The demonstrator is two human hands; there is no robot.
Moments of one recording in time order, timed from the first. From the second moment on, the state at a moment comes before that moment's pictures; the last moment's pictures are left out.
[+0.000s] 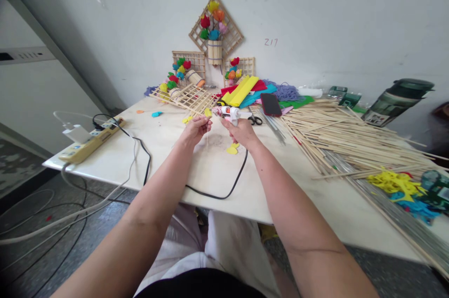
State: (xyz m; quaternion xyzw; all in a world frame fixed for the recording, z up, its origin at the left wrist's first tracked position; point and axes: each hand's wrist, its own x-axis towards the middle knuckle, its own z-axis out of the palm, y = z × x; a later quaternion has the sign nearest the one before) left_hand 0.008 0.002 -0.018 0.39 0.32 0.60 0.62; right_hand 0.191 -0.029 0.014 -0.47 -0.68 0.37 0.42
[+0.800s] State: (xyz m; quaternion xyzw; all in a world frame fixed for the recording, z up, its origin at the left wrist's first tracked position) left_hand 0.009 0.000 -0.017 0.41 0.33 0.58 0.62; right_hand 0.191 -0.028 0.014 -0.47 -0.68 0.36 0.43
